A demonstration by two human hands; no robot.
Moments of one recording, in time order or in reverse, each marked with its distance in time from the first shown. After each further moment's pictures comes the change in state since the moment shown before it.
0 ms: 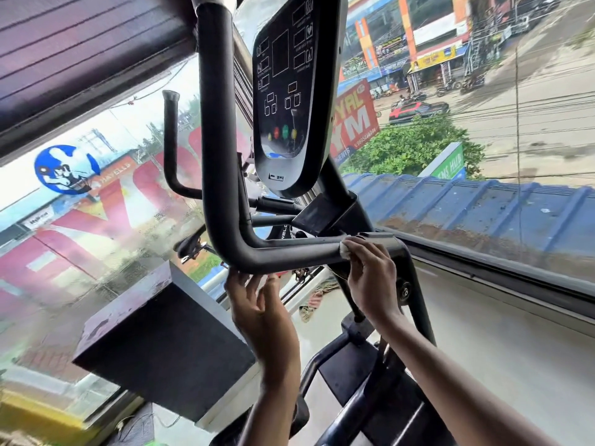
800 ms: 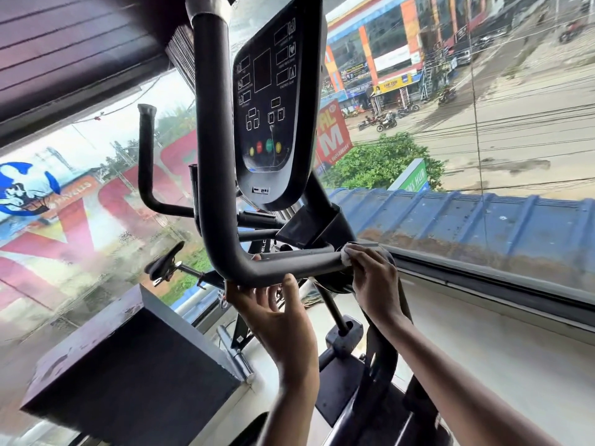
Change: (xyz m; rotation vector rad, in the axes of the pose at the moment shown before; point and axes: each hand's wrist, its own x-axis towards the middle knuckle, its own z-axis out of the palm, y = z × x) left_hand -0.005 0.001 0.019 -0.129 -0.045 -0.059; right_hand 0.004 0.036 -0.001 -0.138 0.011 -0.080
